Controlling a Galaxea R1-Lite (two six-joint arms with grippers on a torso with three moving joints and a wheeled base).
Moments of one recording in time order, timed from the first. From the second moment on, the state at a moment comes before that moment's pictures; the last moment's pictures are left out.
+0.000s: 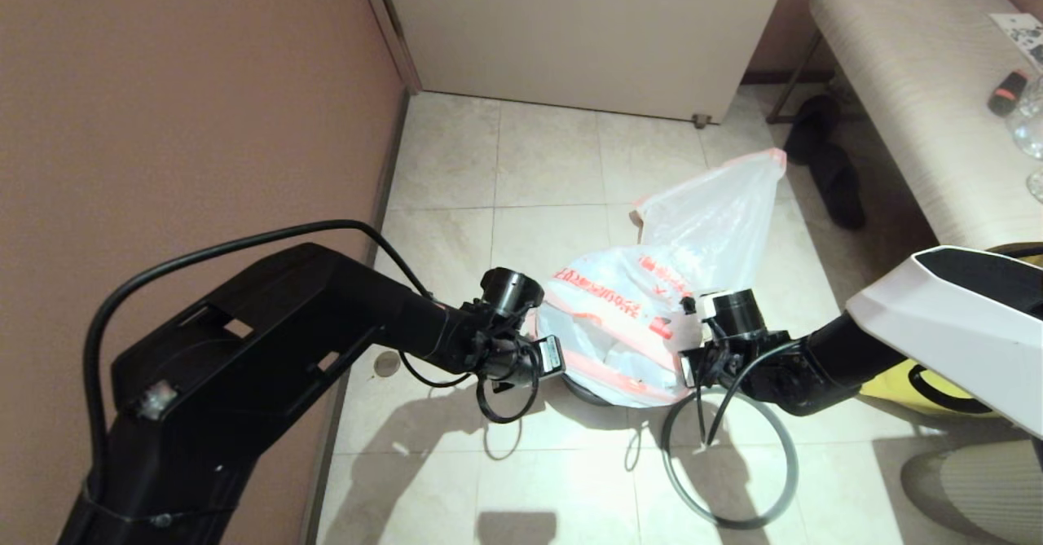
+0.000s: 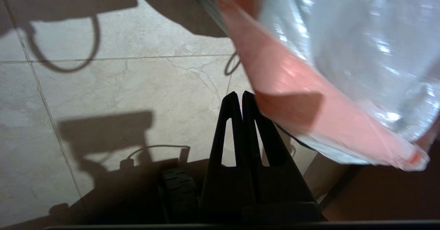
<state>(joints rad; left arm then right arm) -0.55 2.37 -1.52 -0.02 -0.10 -0.62 0.35 2.30 -1.17 -0.45 -0.31 0.07</state>
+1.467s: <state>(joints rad) -0.55 2.32 -1.57 0.09 -0.14 -0.62 0.44 2.13 -1.02 -0.46 -0.29 0.07</state>
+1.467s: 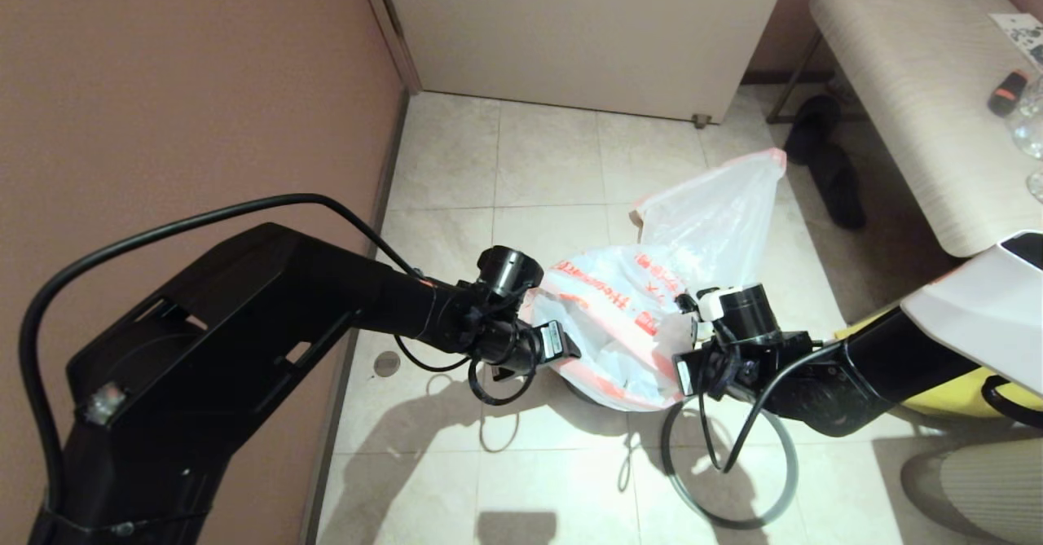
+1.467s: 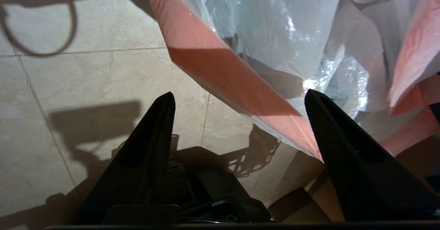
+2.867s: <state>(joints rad) -0.57 2.41 -1.59 0.15 -0.13 -0.58 0.43 2.18 -1.05 -0.47 -0.30 0.07</state>
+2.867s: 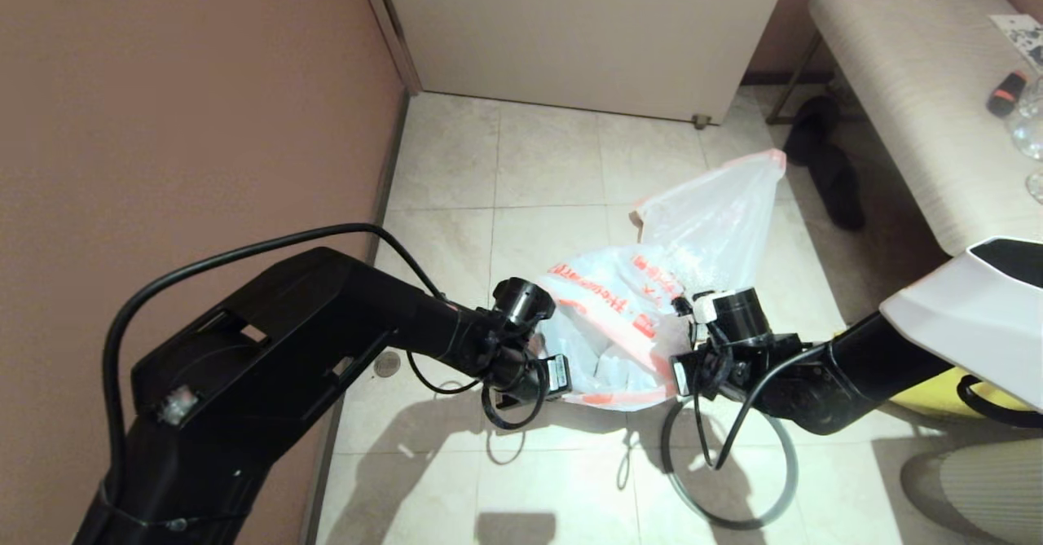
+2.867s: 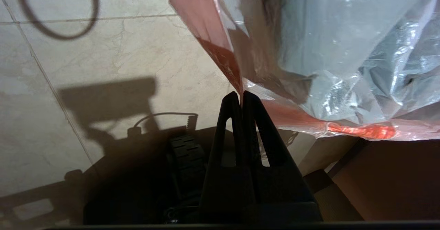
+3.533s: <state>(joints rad) -0.55 2.51 -1.79 0.33 -0.04 -0.62 0.43 2.24 -1.06 -0.52 -0.30 0.07</state>
